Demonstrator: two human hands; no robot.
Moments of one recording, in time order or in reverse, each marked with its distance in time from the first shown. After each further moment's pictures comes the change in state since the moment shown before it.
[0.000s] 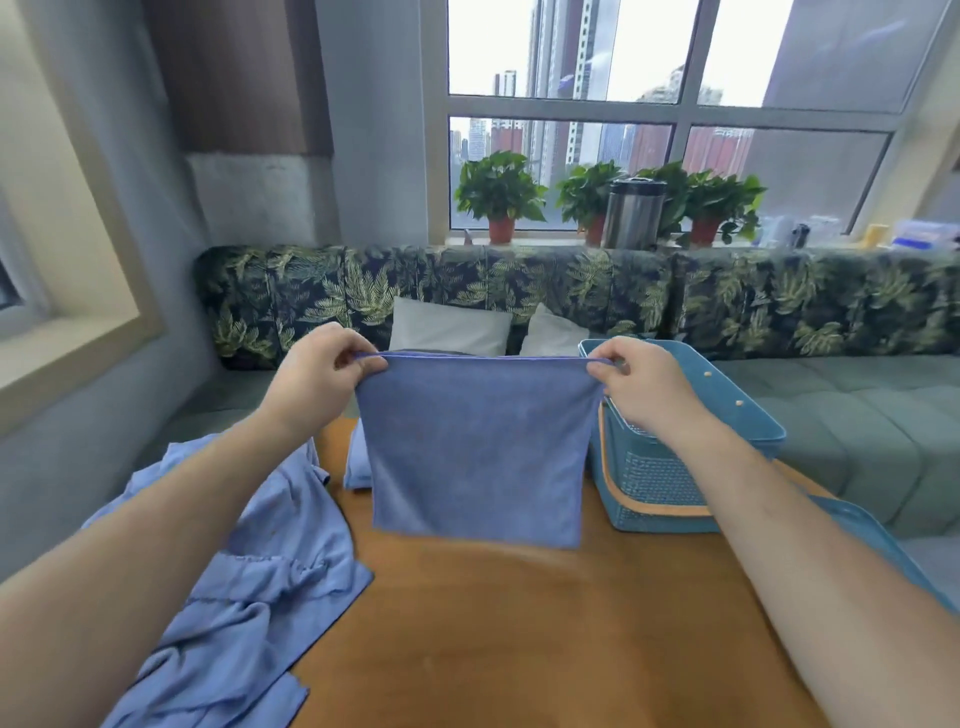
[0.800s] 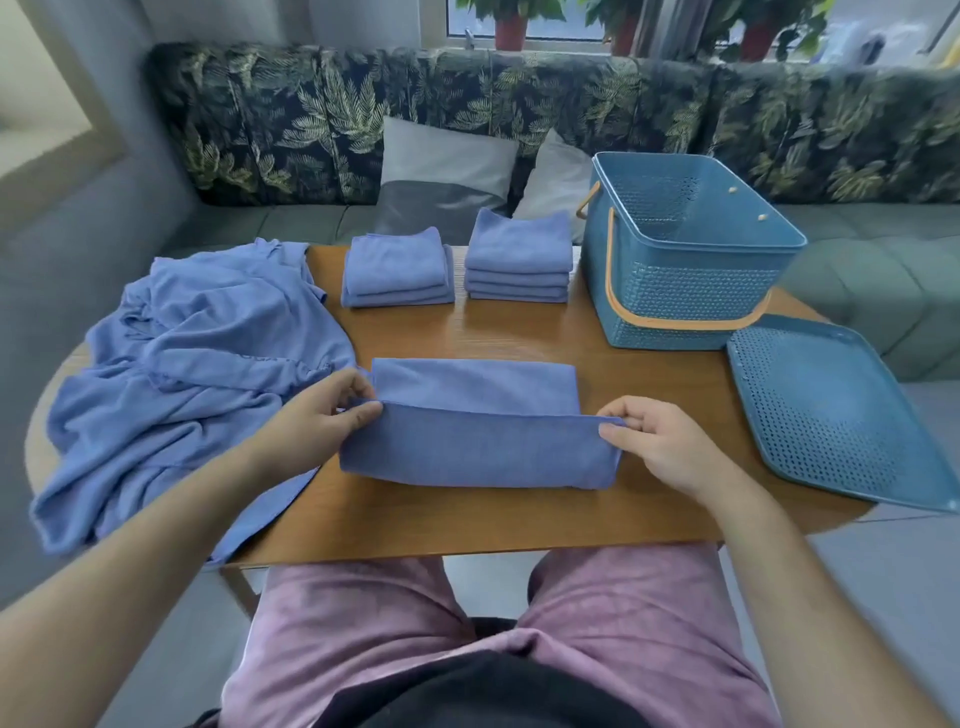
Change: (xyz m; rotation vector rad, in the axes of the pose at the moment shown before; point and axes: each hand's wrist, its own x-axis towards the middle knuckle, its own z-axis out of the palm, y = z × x) left_hand -0.234 -0.026 0.038 -0.250 -0.535 -0.361; right_hand -0.226 0.102 0.038 0.331 -0.518 0.277
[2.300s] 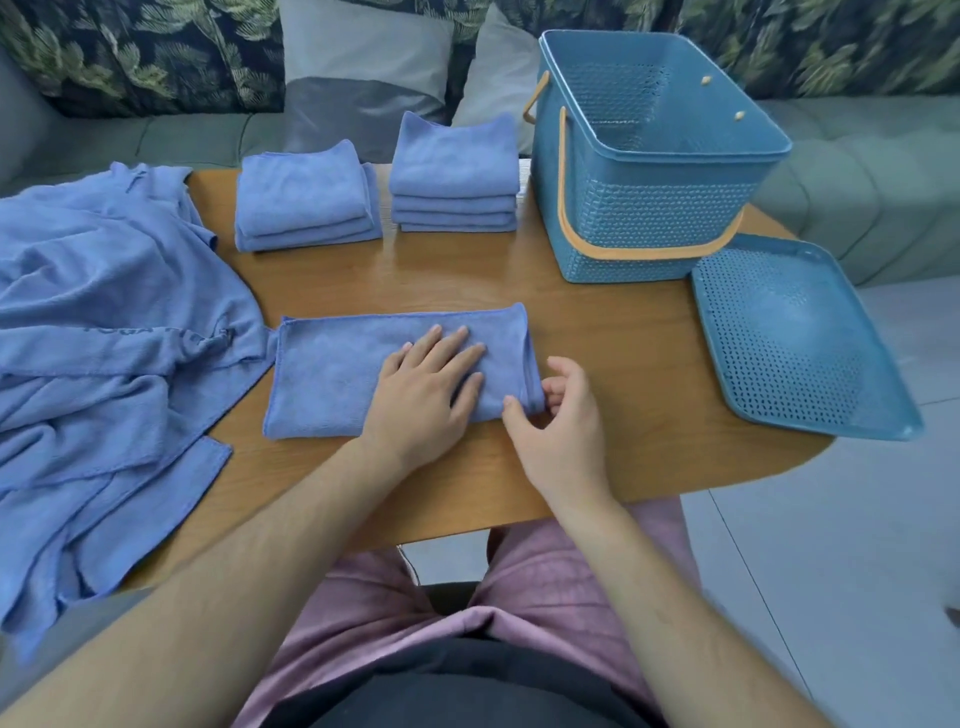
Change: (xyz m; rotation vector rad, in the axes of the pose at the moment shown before) left_hand 0.068 0.028 0.177 0.572 0.133 0.310; right_hand 0.008 0.023 0.098 -0.074 0.636 0.044
